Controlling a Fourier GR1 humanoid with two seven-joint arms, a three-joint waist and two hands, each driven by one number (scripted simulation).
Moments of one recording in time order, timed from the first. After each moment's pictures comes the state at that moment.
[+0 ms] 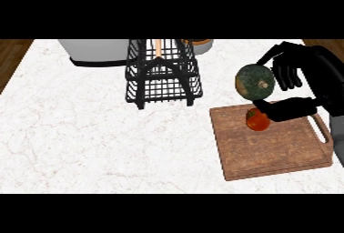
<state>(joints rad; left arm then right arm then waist) 0.55 0.57 -0.85 -1.67 0.47 0.79 -0.02 -0.55 -0.61 0.23 -1.73 0.29 0.08 0.41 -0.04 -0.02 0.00</state>
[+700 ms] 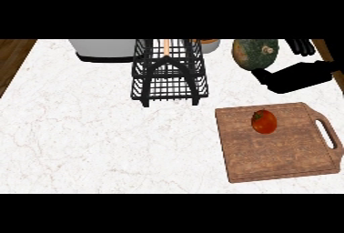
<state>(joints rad) 0.50 0.59 -0.89 -1.67 0.51 0.80 -0.02 -0.78 -0.59 0.18 -1.70 0.26 0.13 0.60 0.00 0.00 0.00</state>
